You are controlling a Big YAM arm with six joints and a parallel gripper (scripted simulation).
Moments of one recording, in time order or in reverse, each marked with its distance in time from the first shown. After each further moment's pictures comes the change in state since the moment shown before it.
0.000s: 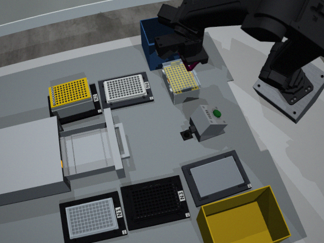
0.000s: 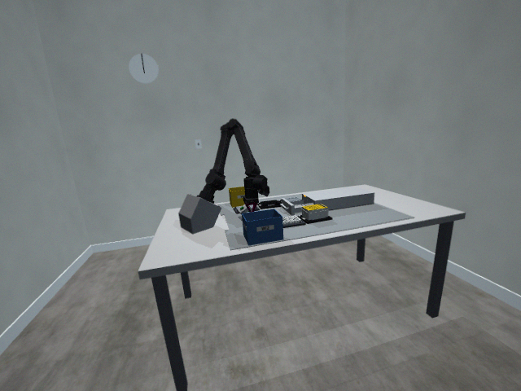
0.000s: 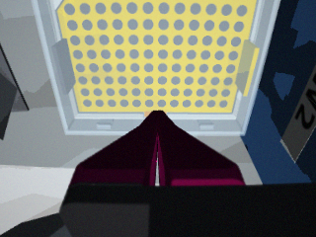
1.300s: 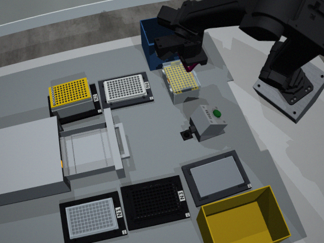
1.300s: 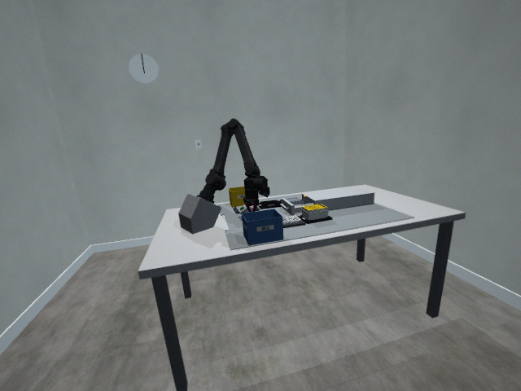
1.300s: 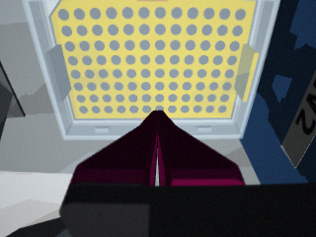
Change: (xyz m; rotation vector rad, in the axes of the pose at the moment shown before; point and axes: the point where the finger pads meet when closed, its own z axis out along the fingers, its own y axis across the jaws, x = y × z) arm -0.002 -0.001 0.005 0.009 -0.006 0.005
